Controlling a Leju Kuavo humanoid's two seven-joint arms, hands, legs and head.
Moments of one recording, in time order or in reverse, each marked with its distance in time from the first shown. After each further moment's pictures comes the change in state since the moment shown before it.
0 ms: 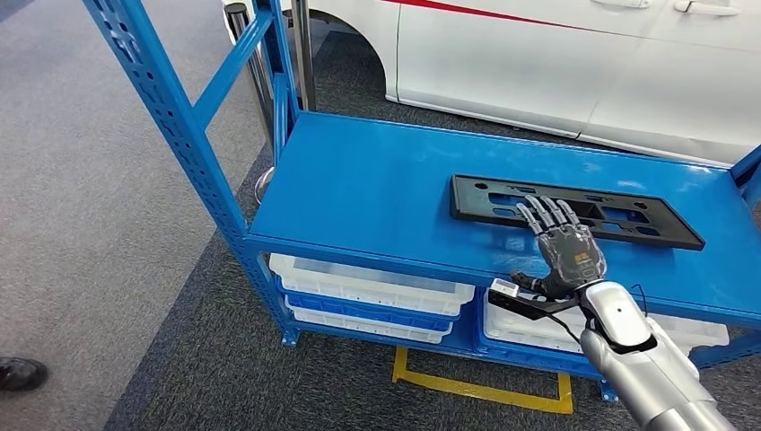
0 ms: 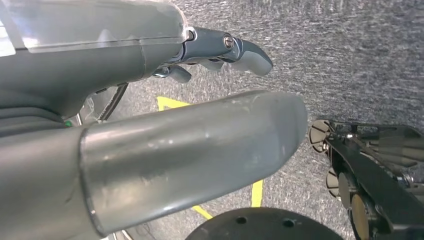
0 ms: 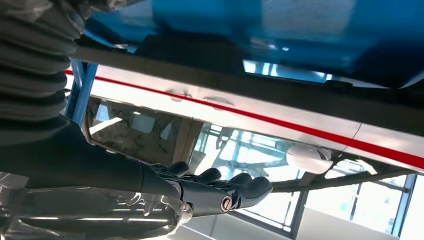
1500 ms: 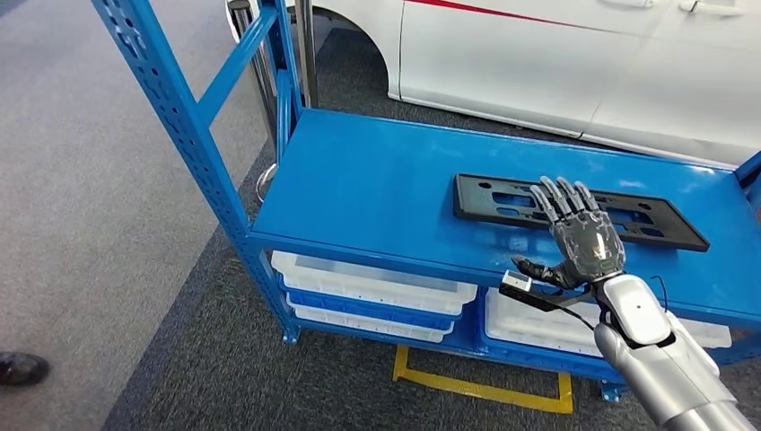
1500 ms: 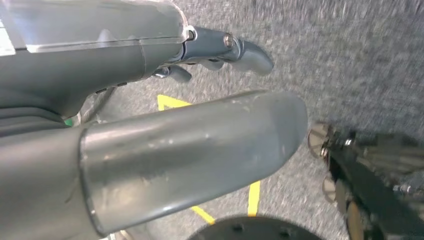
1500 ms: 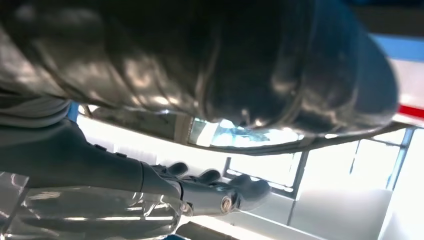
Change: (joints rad) left arm 0.001 -0.002 0.008 -0.001 0.002 0.015 0.008; right arm 0.014 -0.063 -0.026 -0.104 0.010 -0.067 0.000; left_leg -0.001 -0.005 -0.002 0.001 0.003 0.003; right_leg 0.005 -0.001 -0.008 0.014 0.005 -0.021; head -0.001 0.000
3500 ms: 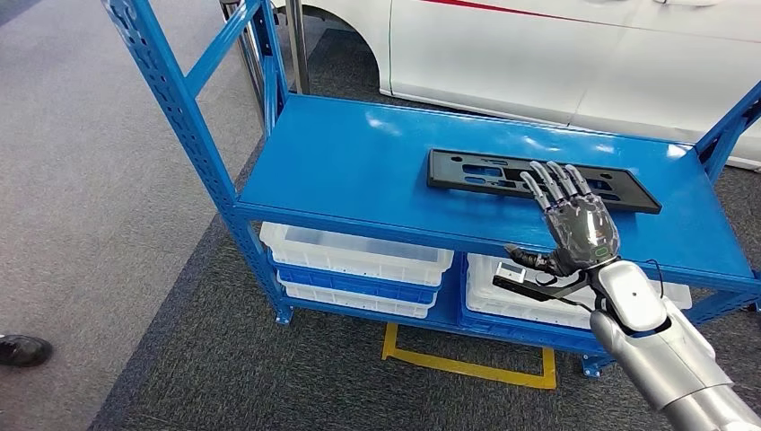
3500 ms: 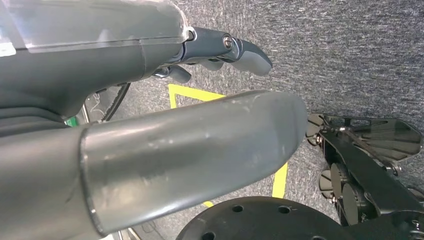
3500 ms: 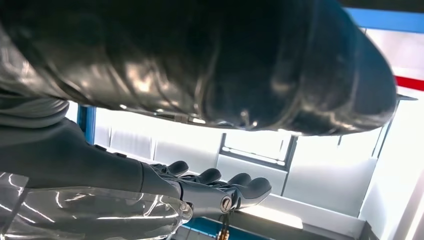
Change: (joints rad) left arm 0.006 0.000 0.002 -0.011 -0.003 -0.004 0.017; right arm -0.078 0.008 0.070 0.008 -0.002 -0.043 -0.017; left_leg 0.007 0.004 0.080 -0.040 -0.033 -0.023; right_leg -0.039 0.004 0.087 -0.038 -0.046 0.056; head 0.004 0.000
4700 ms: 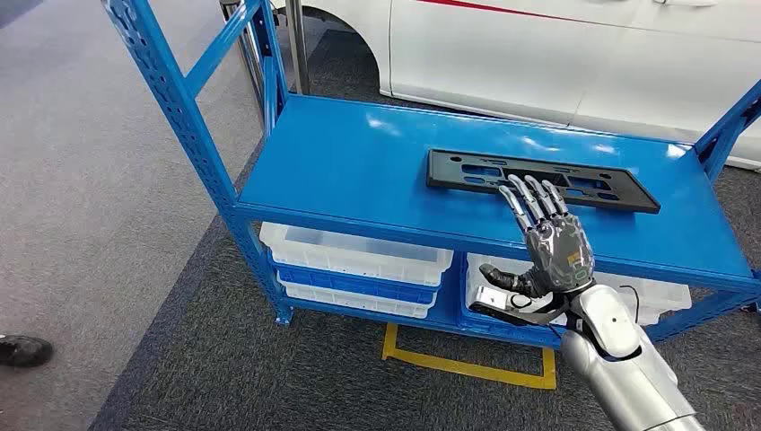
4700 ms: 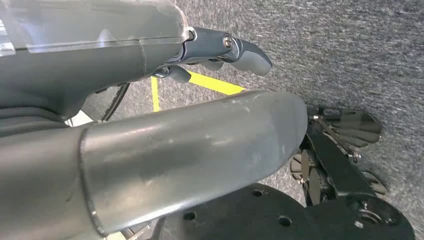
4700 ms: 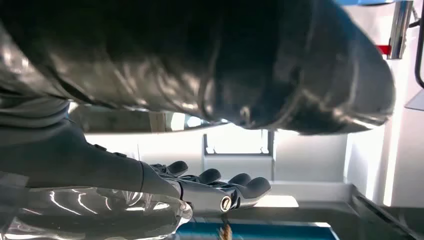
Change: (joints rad) left arm 0.025 -0.007 0.078 -0.054 0.054 -0.026 -0.034; right arm 0.120 0.109 -0.090 -0.122 -0.044 -0.060 -0.119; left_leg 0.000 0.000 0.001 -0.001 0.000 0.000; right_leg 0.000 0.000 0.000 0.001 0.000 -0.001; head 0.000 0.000
